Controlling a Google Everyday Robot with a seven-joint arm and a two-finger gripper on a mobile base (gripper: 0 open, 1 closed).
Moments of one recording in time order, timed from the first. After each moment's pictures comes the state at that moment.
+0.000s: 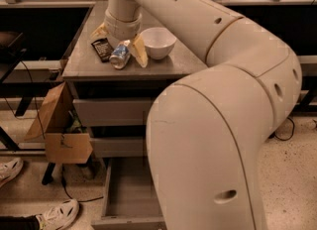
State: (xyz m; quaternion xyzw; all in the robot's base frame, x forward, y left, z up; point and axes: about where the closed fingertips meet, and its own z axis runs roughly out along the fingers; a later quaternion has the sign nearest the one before) arm 0.723 0.110 0.867 0.19 0.96 0.15 0.11
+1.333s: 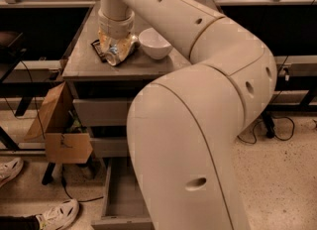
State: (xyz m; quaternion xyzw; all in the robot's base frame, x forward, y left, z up) arm 0.737 0.126 0.864 0.19 0.97 0.13 0.12
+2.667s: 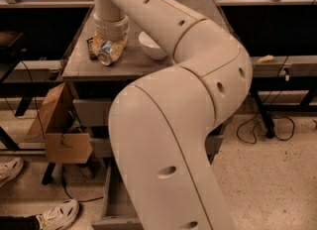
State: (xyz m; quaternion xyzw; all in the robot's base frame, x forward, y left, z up) arm 0.733 0.133 0.852 0.17 0.98 0.09 0.09
